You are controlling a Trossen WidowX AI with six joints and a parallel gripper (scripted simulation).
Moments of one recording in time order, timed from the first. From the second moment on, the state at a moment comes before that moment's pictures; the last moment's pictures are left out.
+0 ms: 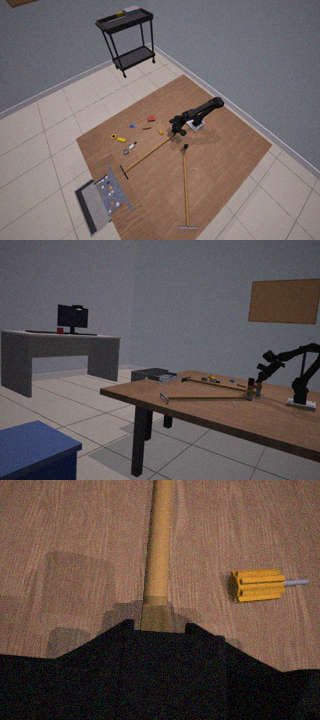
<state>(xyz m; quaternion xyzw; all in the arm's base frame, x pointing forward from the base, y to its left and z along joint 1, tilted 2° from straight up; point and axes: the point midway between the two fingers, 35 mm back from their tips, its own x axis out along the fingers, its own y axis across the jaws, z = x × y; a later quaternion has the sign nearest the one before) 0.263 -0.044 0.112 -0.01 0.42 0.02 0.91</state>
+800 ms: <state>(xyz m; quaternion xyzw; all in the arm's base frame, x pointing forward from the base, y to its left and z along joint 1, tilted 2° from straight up) 0.297 -0.041 0.117 -0.01 0.42 0.02 0.91</state>
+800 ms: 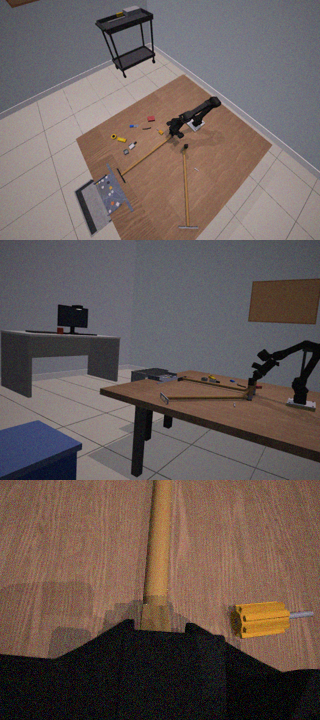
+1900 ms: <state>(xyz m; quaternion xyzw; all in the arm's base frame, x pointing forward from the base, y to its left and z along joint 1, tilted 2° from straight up) 0.348 -0.035 0.118 -0.01 0.41 0.02 0.91</state>
